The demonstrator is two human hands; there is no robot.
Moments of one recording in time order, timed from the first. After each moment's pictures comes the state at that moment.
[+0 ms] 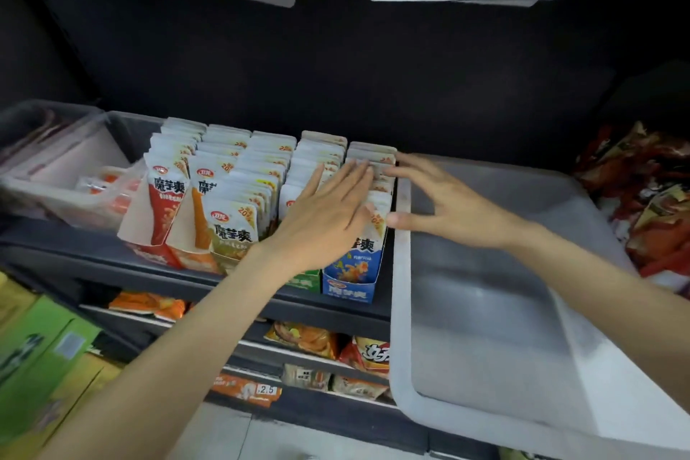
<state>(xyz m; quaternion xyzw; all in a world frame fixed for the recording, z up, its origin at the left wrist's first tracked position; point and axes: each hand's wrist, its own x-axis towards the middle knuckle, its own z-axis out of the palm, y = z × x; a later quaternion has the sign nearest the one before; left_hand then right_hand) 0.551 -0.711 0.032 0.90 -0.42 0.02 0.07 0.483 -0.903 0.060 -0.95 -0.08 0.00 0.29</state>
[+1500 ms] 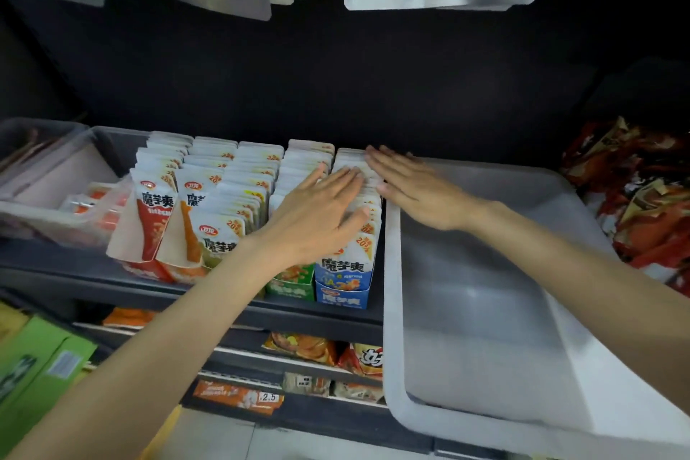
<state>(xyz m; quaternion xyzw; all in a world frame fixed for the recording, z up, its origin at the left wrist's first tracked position) 0.565 -0.716 0.044 0.88 -0.47 0.03 0.01 0.531 -0.926 0.037 -0.99 -0.11 0.01 0.12</state>
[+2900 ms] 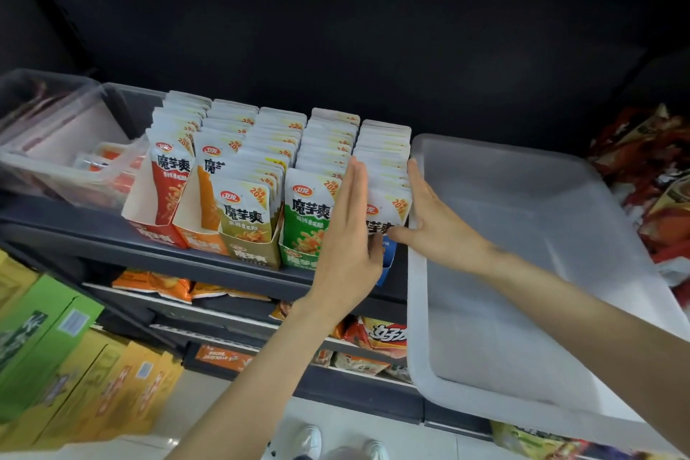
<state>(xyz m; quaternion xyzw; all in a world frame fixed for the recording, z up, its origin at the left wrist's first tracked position) 0.507 -0.716 -0.025 0.80 -0.35 0.09 0.48 0.472 -0.851 0.035 -0.91 0.02 0.02 0.41</state>
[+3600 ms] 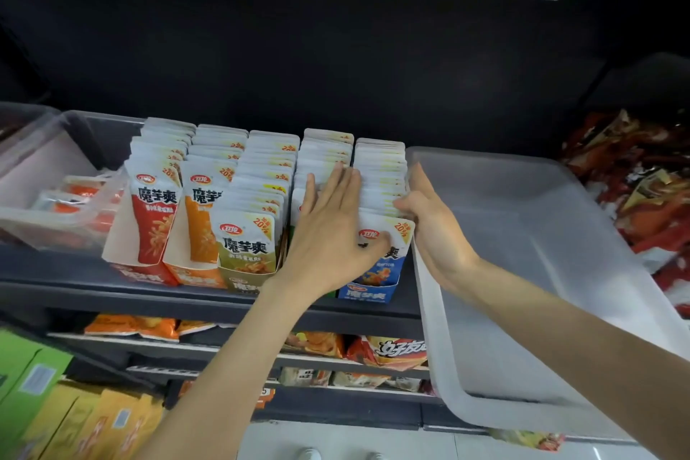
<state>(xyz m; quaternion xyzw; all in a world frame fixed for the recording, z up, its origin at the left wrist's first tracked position) 0.556 -0.693 0.013 0.89 -0.40 0.04 0.21 0.486 -0.824 0.033 -0.70 0.13 -0.09 0.70</state>
